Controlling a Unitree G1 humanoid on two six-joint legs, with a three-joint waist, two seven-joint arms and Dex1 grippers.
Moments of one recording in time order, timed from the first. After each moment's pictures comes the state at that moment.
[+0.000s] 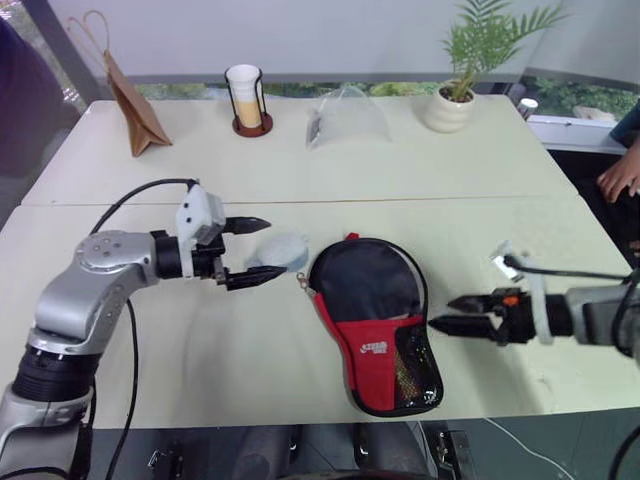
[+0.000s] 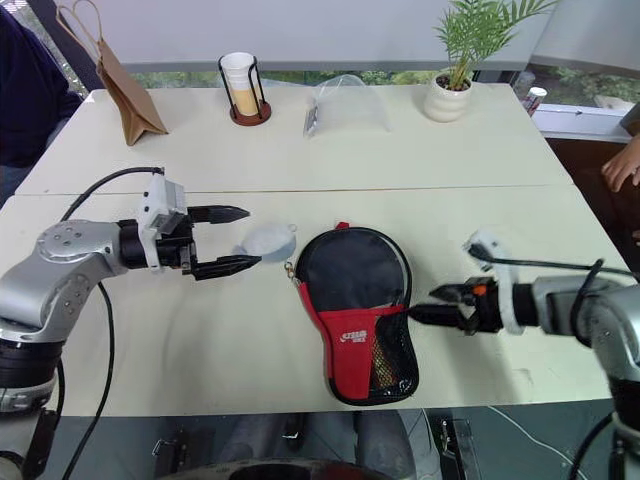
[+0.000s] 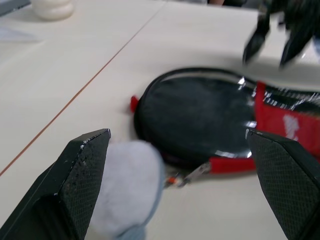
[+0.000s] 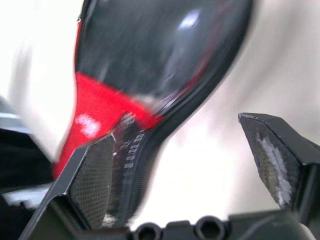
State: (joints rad) left arm -0.38 0.80 0.03 -0.24 -0.53 0.51 -1.07; right arm -0.23 -1.05 -0.19 -0.34 0.73 1.23 0.94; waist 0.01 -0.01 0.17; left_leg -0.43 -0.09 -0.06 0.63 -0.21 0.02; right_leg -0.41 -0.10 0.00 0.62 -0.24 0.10
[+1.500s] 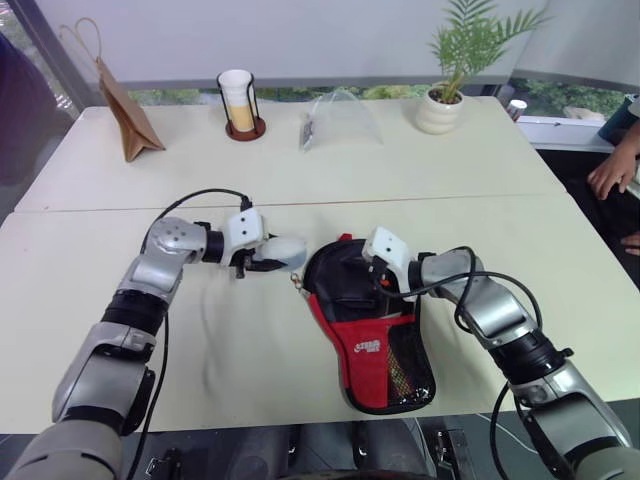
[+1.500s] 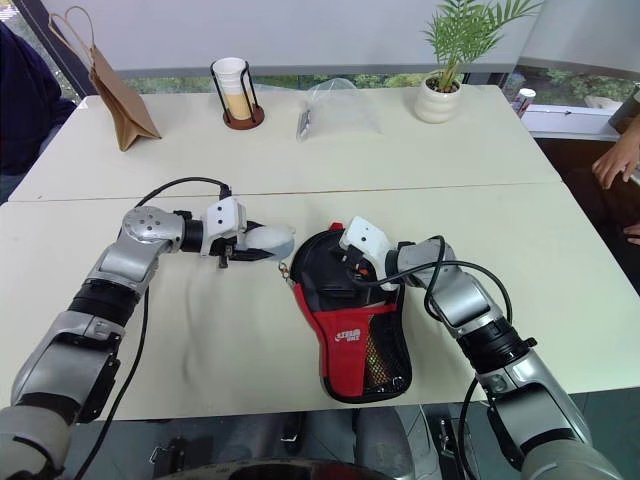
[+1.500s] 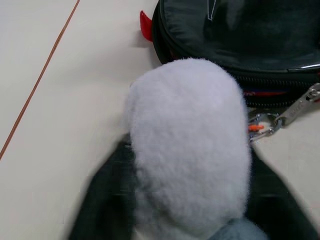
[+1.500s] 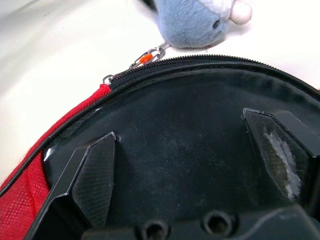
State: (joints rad) left arm -0.72 0.55 -0.23 0.56 -0.05 -0.09 -1.20; right arm -0.49 -0.57 0.37 -0.02 0.11 0.42 0.94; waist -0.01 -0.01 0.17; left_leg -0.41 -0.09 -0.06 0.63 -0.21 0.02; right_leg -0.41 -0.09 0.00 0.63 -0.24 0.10
